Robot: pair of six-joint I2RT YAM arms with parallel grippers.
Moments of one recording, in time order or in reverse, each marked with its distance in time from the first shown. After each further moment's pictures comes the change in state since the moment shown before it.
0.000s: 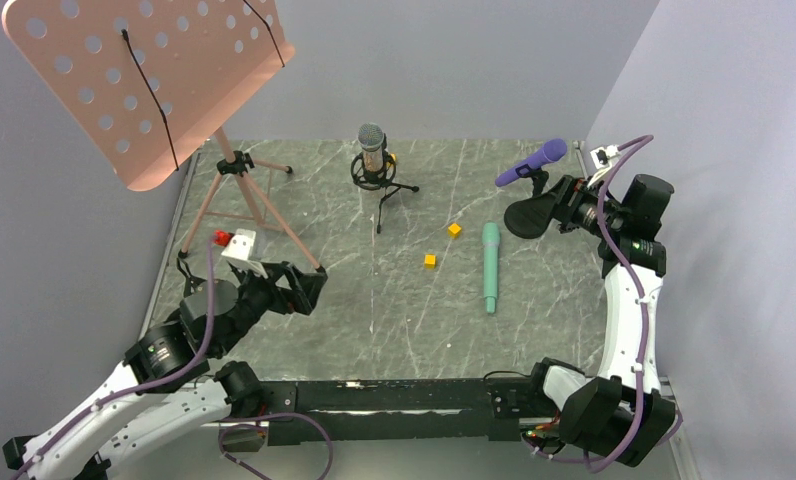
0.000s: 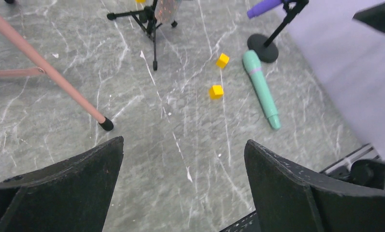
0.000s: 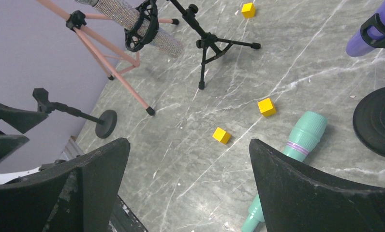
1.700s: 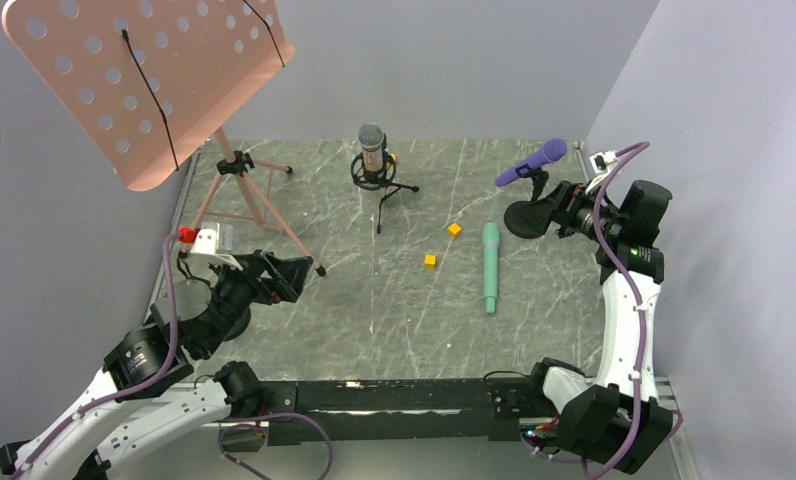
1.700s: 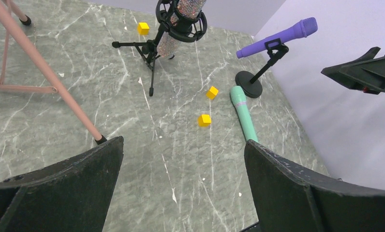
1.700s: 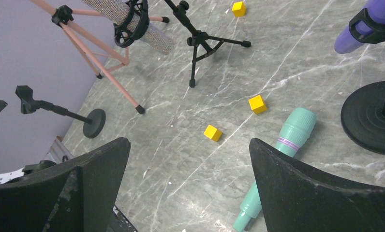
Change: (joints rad) left arm 0.000 -0.012 0.108 -0.001 -0.089 -0.077; right arm 0.000 -0.037 -0.038 0.000 0.035 -0.034
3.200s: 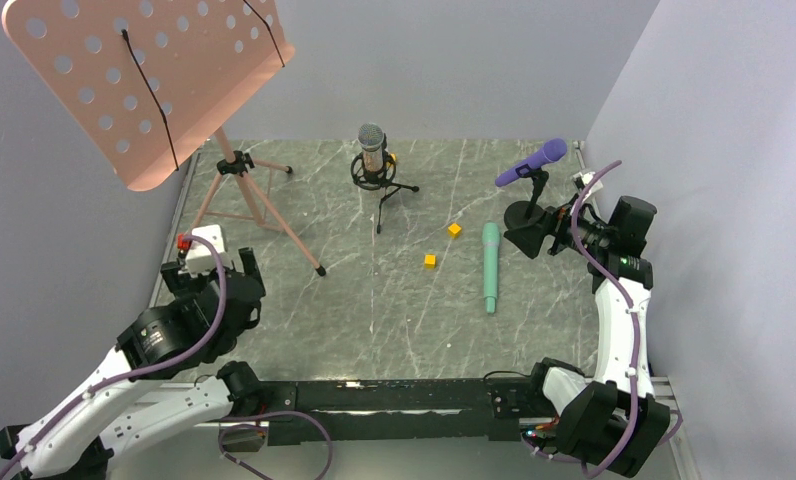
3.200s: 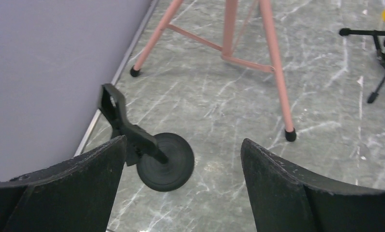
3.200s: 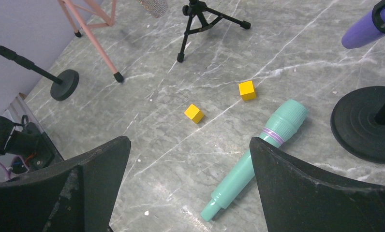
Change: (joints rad) left arm 0.001 0.164 0.098 -0.594 -0.620 -0.131; right arm 0.002 -0.017 -0.137 0.012 -0.065 -0.277
